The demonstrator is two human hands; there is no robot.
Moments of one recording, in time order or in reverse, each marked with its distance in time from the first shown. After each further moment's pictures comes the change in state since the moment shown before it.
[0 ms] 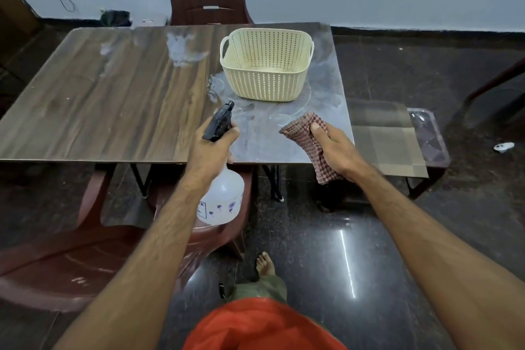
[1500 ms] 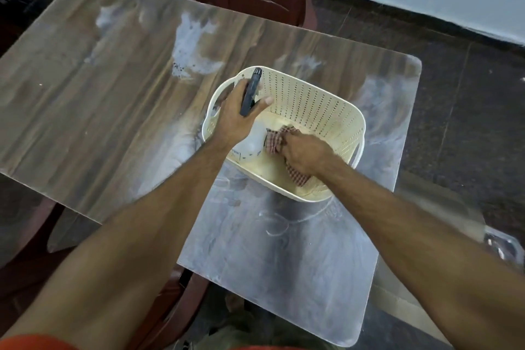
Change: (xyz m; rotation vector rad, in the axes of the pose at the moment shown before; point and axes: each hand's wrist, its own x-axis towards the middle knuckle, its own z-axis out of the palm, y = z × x) left_hand 0.408 -0.029 0.110 0.364 0.204 0.105; right_hand 0.437 0.018 0.017 -0.946 -0.620 -0.204
